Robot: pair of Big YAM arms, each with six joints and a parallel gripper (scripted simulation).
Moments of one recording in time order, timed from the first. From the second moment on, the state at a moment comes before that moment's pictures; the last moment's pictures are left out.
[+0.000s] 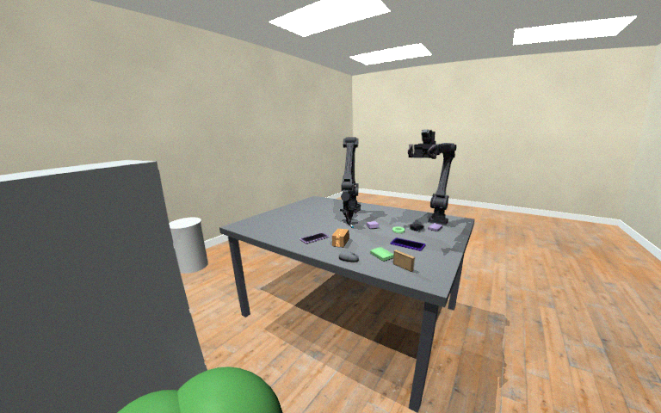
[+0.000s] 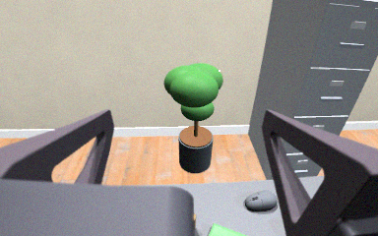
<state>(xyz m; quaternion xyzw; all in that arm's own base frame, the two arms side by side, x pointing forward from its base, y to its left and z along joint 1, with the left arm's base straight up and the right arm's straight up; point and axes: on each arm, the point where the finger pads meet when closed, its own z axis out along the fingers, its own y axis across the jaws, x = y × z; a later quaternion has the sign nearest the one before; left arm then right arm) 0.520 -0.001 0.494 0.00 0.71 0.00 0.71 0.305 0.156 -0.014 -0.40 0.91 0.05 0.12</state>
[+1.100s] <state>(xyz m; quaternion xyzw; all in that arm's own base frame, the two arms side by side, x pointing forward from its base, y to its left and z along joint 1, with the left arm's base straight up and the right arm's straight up) 0.520 -0.001 0.494 0.00 0.71 0.00 0.71 0.304 0.155 0.035 -0.40 0.91 0.05 0.12</state>
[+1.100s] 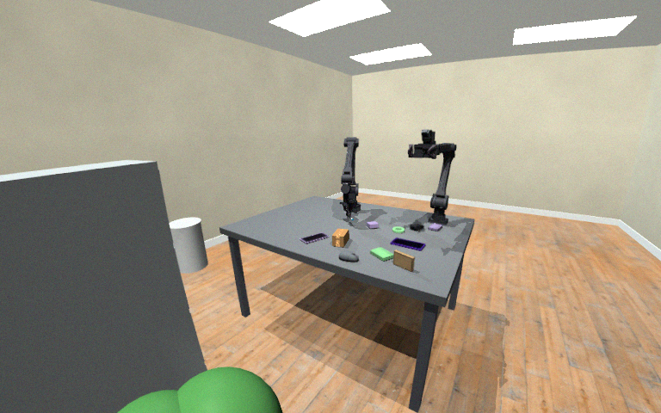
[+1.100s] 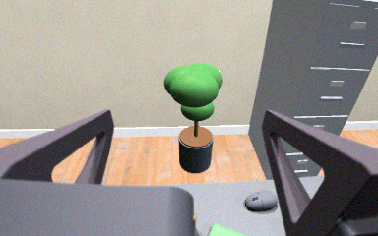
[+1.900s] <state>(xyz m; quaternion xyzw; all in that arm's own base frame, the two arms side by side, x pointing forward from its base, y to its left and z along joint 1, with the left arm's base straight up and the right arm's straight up) 0.520 -0.001 0.494 0.00 0.71 0.00 0.71 0.320 0.170 0.043 -0.33 0.93 0.13 0.09</state>
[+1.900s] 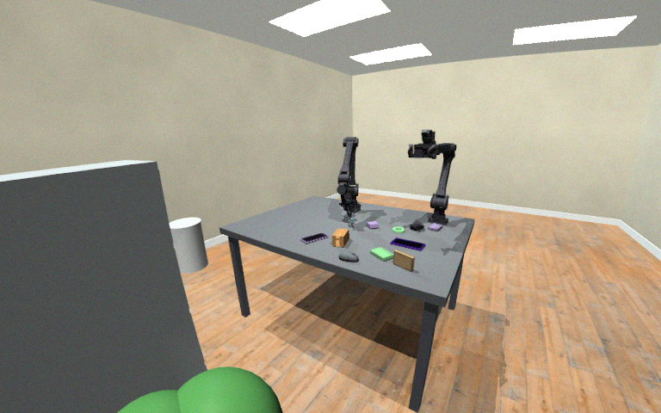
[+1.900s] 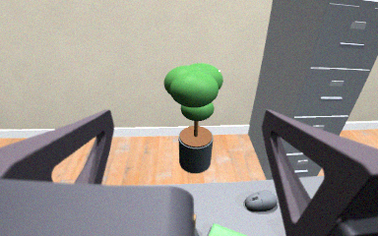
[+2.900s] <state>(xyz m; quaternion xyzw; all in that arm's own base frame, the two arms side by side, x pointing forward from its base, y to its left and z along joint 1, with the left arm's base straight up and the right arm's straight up) 0.520 -0.001 0.494 0.00 0.71 0.00 0.71 0.401 0.220 0.064 -0.04 0.90 0.43 -0.09</state>
